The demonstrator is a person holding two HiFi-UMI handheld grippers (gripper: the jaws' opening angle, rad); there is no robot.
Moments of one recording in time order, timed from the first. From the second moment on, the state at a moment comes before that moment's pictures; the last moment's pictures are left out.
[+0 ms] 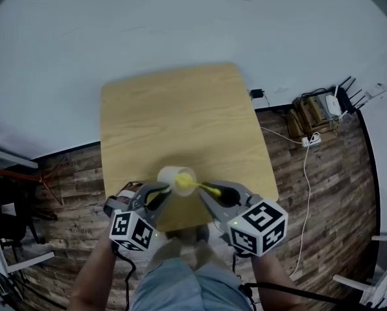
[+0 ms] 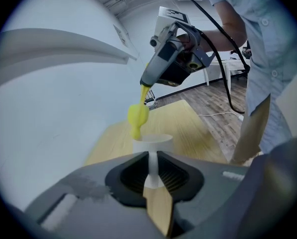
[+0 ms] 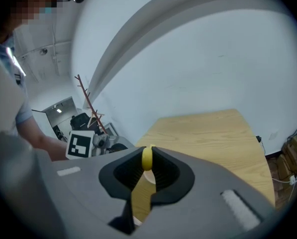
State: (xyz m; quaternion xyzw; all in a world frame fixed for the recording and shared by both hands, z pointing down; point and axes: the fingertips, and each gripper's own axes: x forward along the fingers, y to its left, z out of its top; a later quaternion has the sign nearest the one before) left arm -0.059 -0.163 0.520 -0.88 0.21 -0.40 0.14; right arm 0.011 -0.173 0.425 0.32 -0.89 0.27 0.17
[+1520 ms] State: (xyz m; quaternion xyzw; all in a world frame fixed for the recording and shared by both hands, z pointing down) left arm -0.136 -0.157 0.481 -0.89 0.41 -0.17 -0.11; right arm 0.001 -0.164 0.388 0.37 -0.90 0.21 0.14
